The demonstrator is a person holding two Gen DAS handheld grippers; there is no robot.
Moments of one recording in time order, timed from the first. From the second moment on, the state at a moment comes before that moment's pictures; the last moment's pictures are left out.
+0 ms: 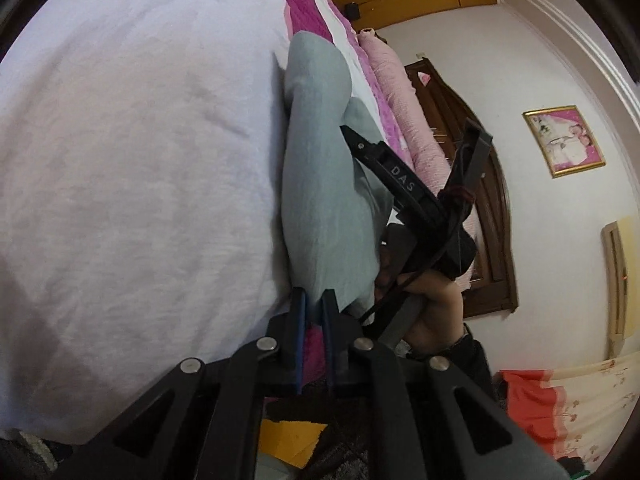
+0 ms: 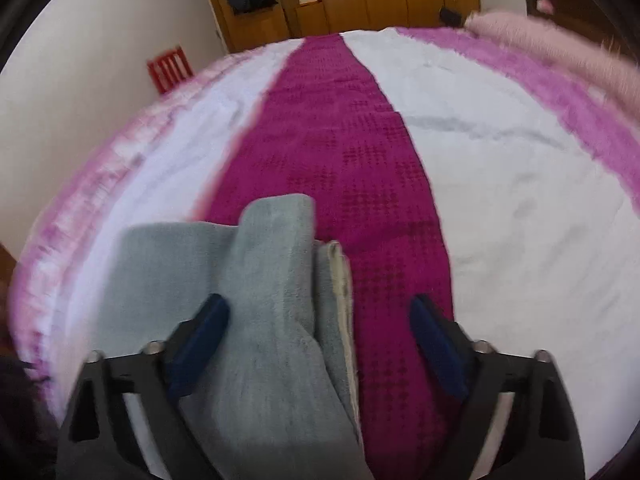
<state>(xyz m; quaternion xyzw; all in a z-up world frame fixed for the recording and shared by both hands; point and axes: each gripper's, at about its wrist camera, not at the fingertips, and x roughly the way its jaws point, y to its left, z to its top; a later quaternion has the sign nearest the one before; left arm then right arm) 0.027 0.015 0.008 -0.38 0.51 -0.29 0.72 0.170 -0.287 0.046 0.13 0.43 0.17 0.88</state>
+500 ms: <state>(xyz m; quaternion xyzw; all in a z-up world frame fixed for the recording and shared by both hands) 0.036 0.010 0.009 -0.34 0.50 -0.27 0.75 0.189 -0.352 -0.014 0.45 0.46 0.24 0.73</state>
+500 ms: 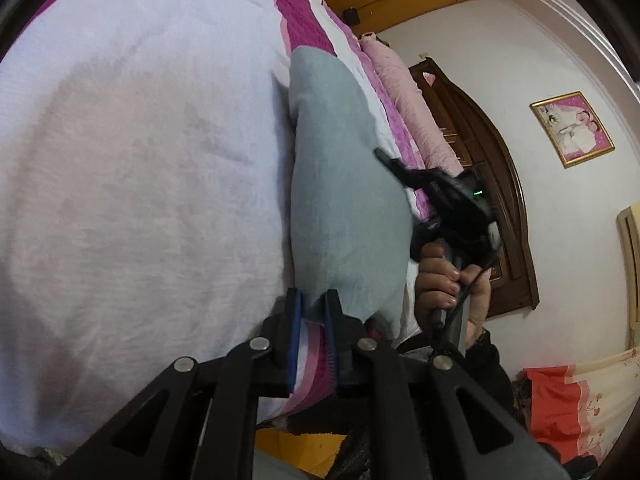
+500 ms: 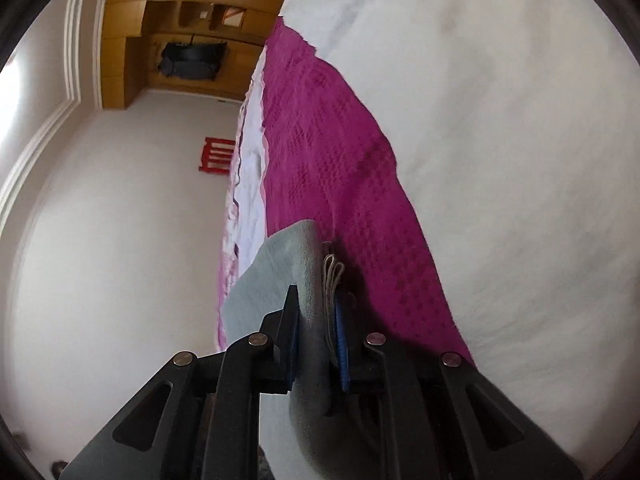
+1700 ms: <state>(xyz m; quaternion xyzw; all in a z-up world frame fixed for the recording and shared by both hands) 0.130 0.048 0.044 -0.32 0.51 -0.26 0.75 -0.040 -0.095 -0.021 -0.54 0.11 0.10 0.83</state>
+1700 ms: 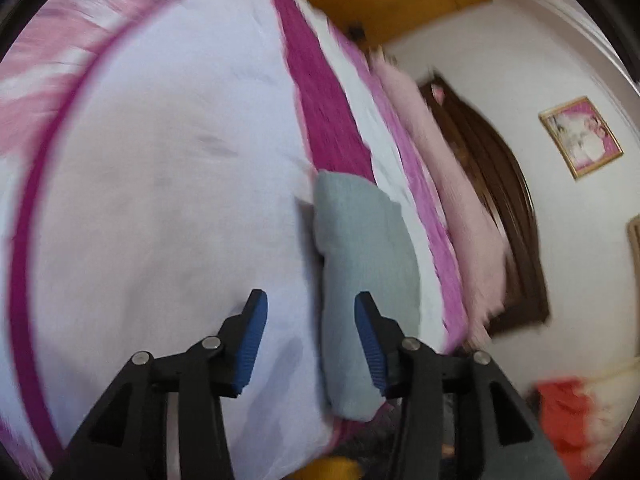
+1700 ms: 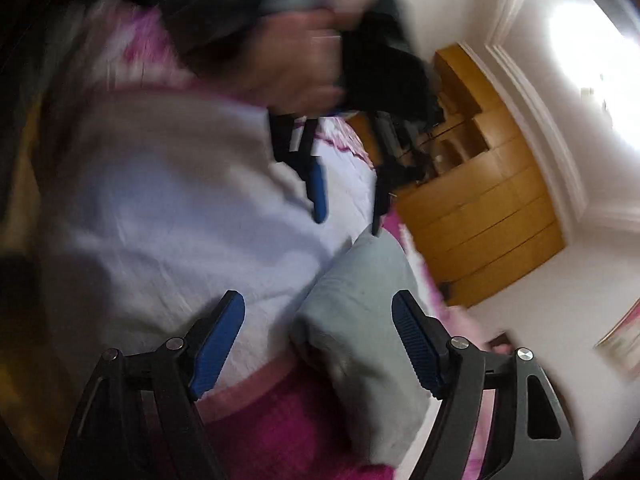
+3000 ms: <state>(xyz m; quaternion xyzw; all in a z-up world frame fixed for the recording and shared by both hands) 0.157 -0.044 0.211 -0.32 0.46 -0.12 0.82 0.084 -0.383 0.056 0.25 0.34 0.23 0.88</state>
